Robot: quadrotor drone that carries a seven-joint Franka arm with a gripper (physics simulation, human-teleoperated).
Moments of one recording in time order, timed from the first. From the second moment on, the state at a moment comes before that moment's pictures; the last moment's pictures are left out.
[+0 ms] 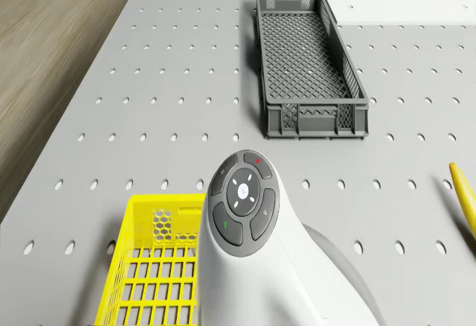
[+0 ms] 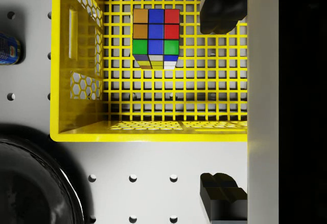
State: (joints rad) arm -1.23 -1.53 1.16 -2.78 -1.97 1.68 1.68
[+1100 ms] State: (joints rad) arm -1.22 -1.52 1.16 -2.78 -1.97 1.66 1.67
